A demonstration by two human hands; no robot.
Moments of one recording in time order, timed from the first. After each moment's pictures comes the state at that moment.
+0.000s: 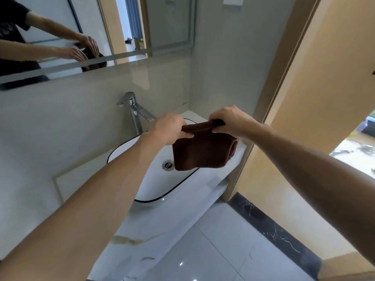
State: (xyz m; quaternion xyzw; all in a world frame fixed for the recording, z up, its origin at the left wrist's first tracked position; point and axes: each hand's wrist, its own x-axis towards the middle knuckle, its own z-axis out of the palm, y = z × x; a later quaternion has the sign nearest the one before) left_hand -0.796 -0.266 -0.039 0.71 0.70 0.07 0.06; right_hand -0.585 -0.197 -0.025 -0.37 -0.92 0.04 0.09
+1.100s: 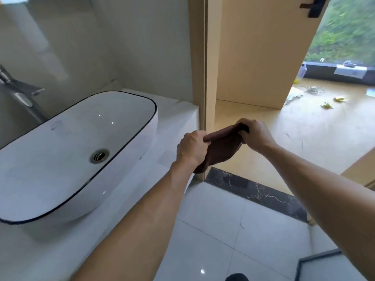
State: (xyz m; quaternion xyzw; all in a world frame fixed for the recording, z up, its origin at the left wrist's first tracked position) left_hand -0.560 -0.229 -0.295 0.74 0.61 0.23 0.17; right_hand -0.351 -0.204 -0.305 -0.66 -0.68 0.13 0.29
